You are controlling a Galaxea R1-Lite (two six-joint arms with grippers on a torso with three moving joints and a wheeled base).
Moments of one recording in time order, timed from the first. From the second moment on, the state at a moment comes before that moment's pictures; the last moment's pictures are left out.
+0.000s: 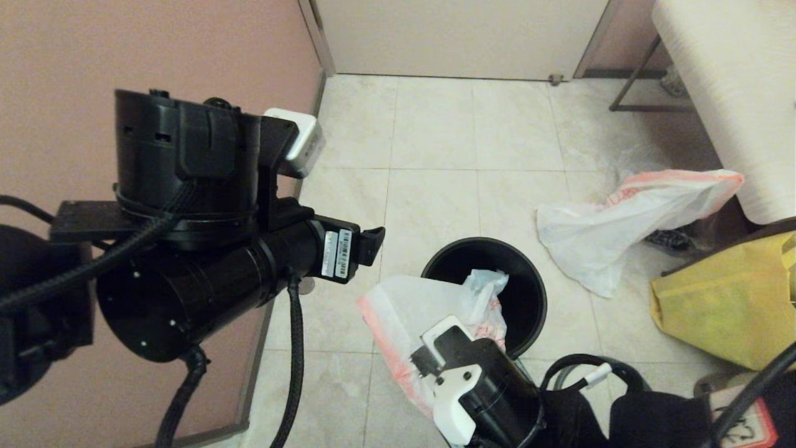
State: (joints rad) left arm -0.85 1.48 -1.05 -0.13 0.61 0.00; right arm 1.07 1.91 -0.94 -0.24 -0.59 0.11
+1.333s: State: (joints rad) left arm -0.84 1.46 -1.08 -0.13 0.64 0.00; right arm 1.05 2.13 -0.92 -0.80 -0.63 -0.27
